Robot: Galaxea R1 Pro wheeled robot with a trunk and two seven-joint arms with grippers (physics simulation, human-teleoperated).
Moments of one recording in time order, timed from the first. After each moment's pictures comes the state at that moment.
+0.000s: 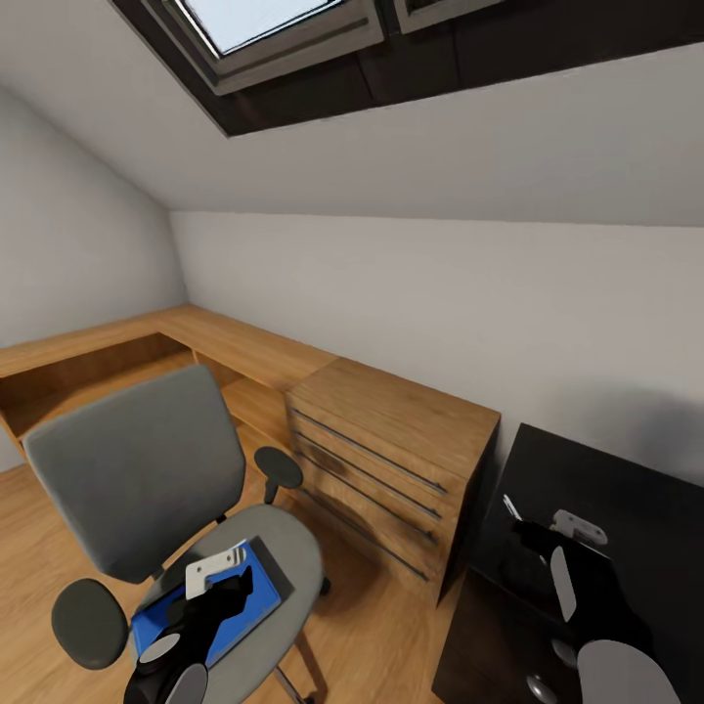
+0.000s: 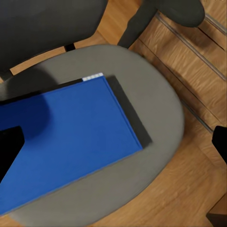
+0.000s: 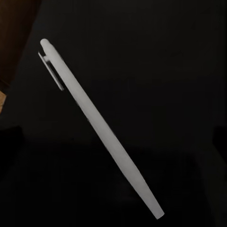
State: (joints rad) left arm -0.05 0.08 -0.28 -1.59 0.55 0.44 0.63; right arm -0.56 0.00 -0.58 -0.87 0.09 0.43 -0.01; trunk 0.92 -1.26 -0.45
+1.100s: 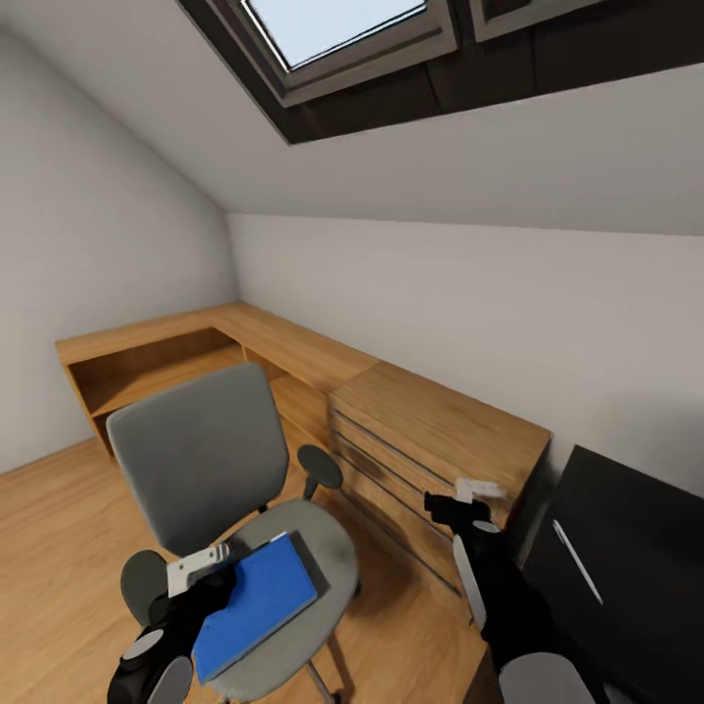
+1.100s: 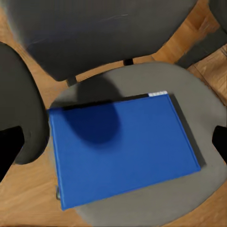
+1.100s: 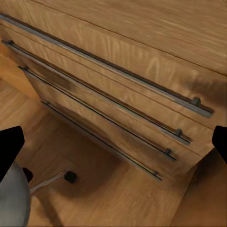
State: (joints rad) left arm -0.04 0.10 -0.21 -1.59 0.55 0.44 0.63; right arm -0.50 0.17 -0.13 -1.04 0.09 0.40 -0.13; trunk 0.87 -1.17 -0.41
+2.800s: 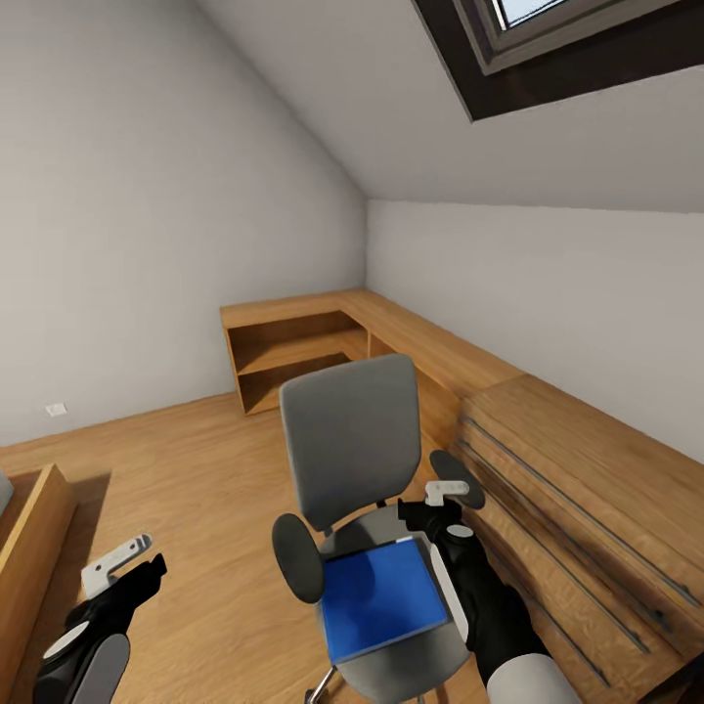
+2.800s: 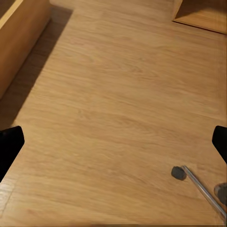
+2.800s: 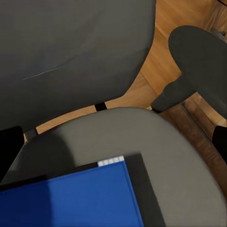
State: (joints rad) left arm -0.05 0.09 0.10 -1.62 0.56 0.44 0.63; right arm -0.50 0.17 0.02 -0.99 0.09 0.38 -0.10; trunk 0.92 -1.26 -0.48
